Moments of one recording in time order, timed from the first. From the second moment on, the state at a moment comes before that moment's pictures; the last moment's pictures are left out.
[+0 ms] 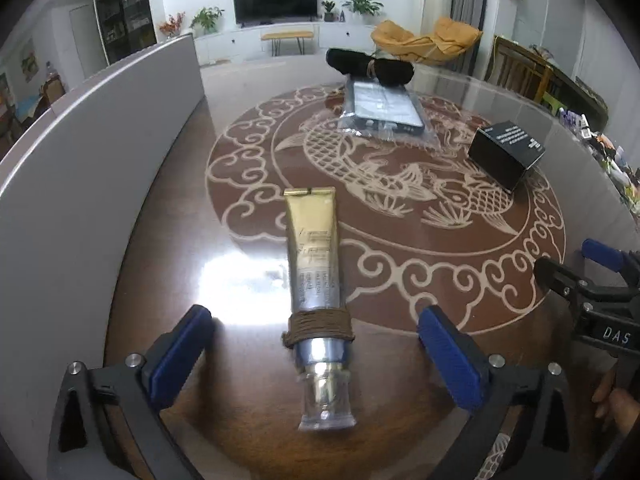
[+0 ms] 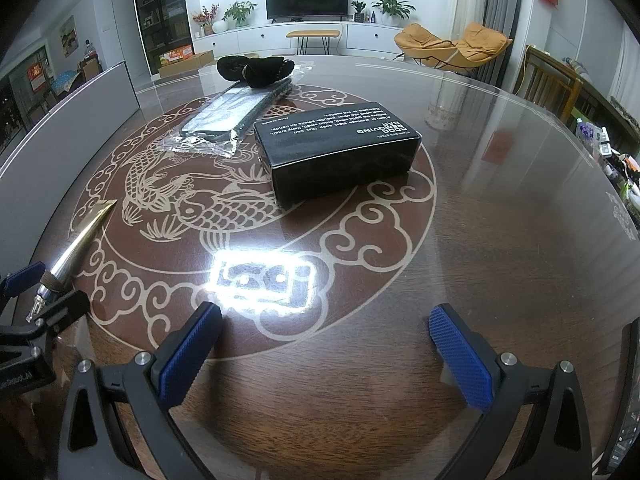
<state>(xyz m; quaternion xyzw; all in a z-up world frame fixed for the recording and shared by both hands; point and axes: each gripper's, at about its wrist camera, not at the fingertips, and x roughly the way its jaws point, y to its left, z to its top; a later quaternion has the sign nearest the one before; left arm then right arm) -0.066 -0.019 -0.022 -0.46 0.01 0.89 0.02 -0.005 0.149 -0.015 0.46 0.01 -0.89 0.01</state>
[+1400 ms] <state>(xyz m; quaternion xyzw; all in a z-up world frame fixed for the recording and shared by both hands) -0.068 -0.016 -0.025 -0.46 0.01 0.89 0.02 -0.006 0.150 -0.016 0.46 0.01 -0.89 0.01</state>
